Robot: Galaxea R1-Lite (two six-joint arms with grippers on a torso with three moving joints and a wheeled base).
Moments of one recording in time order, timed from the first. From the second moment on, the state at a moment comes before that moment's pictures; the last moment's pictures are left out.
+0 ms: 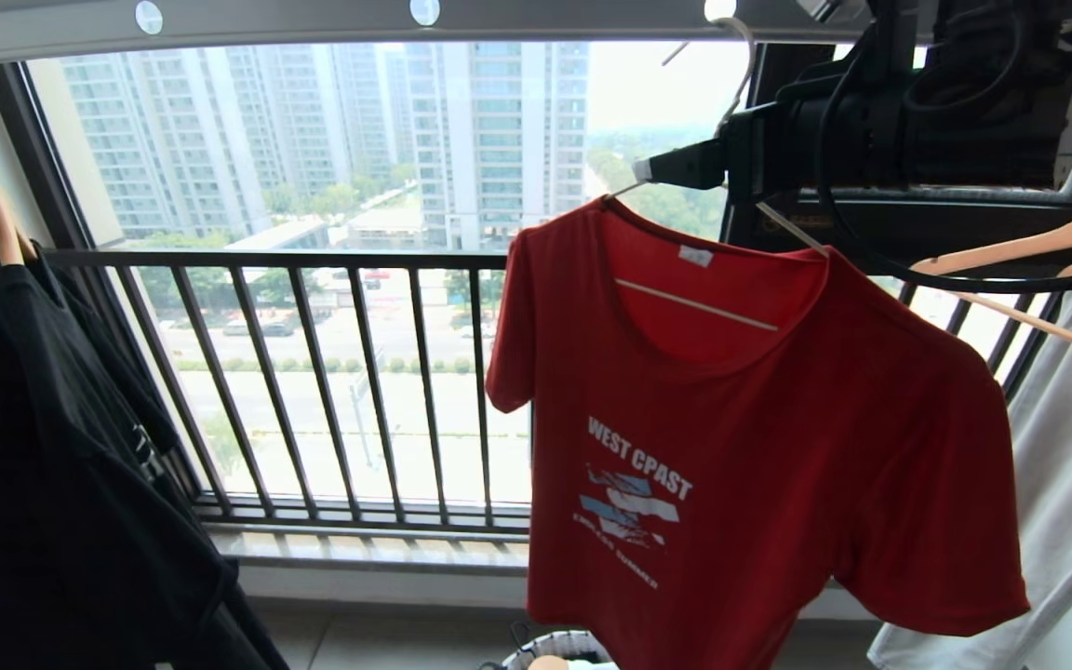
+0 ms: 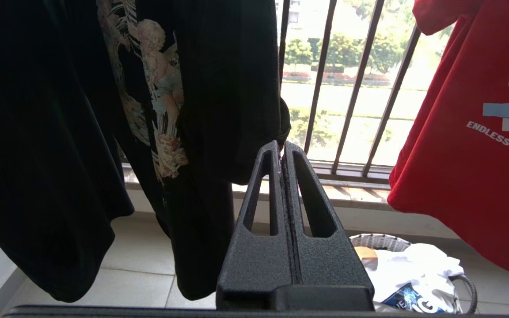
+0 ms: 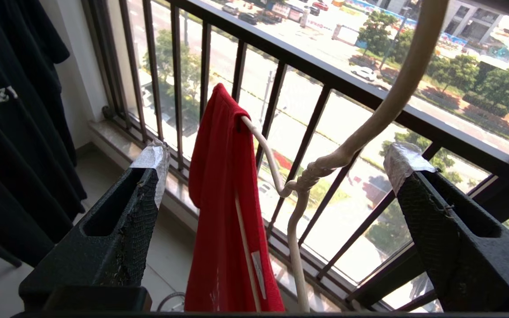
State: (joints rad) left arm 0.00 0.00 0.00 0.00 0.02 -0.05; right arm 0.45 1.76 -1.81 0.16 0.11 -0.13
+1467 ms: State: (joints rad) left arm 0.00 0.00 0.00 0.00 0.02 -0.05; right arm 0.41 1.82 -1.80 0.14 0.11 -0.13
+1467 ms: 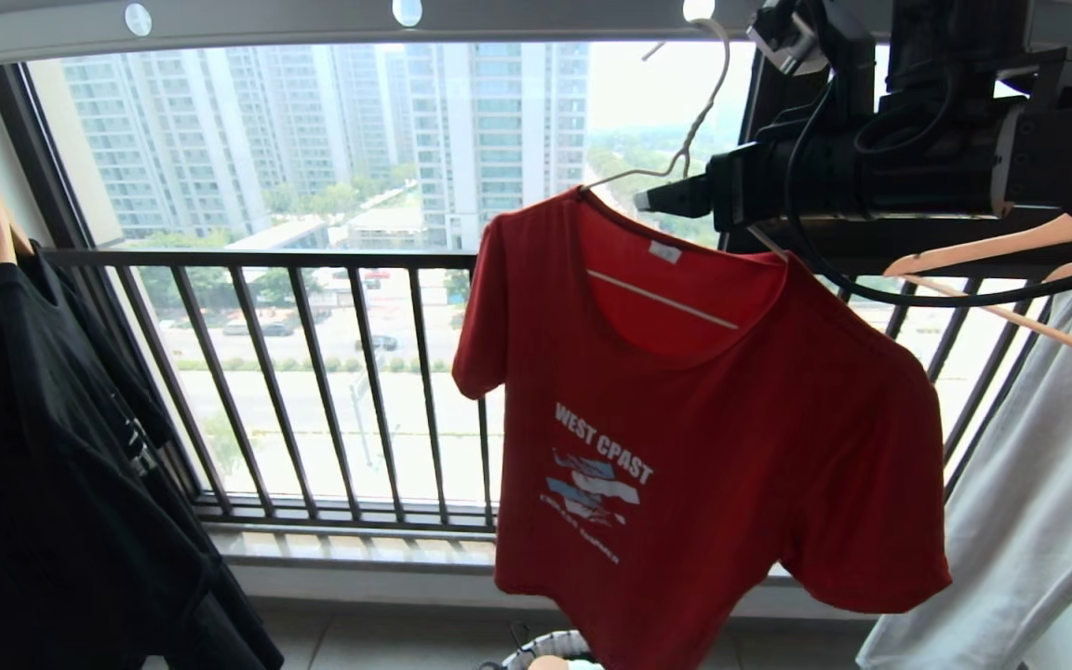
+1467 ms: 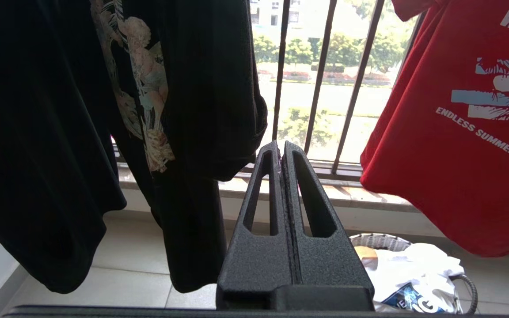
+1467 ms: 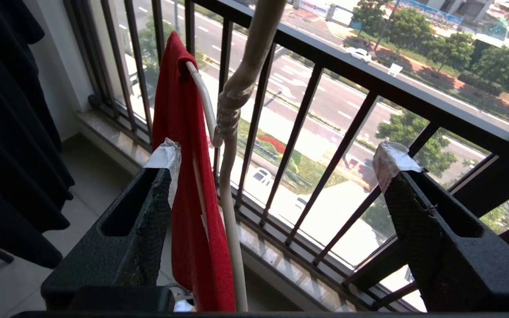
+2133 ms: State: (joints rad) left arm 0.00 0.00 0.00 0.00 0.02 -0.05; right arm 0.42 1.80 -1.81 0.13 0.11 -0.13
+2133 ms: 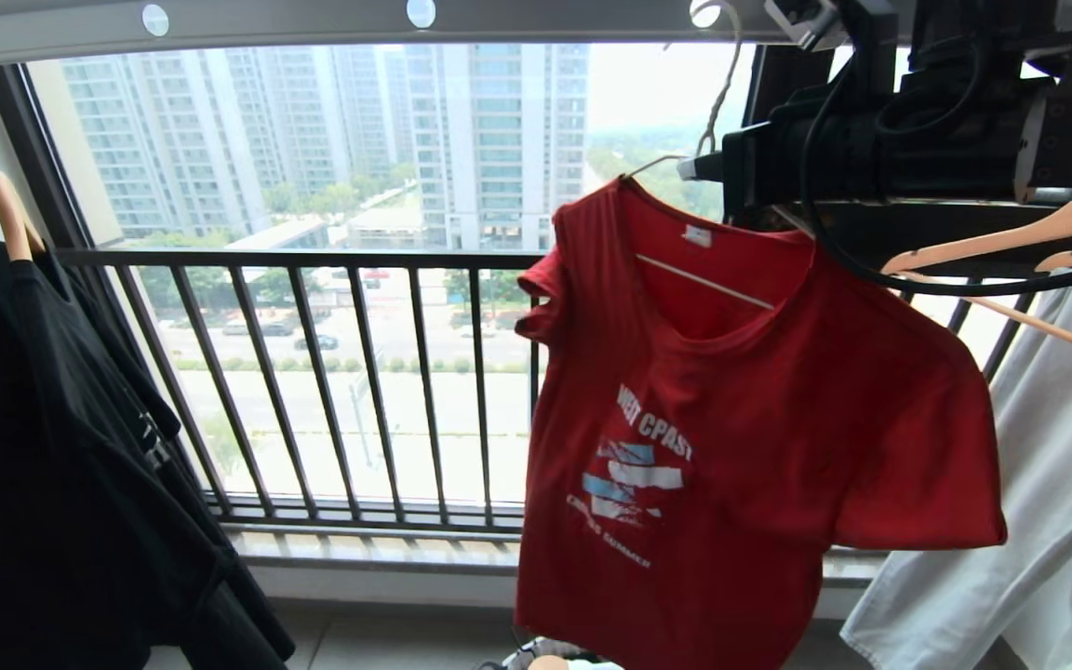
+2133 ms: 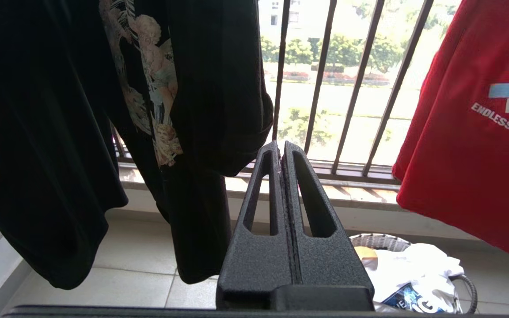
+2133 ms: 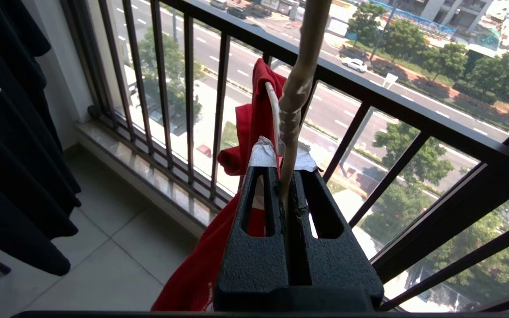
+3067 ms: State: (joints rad) left arm 0.00 0.00 0.00 0.00 0.02 -0.05; right arm 0.44 1.69 -1.72 0.13 0.11 -0.13
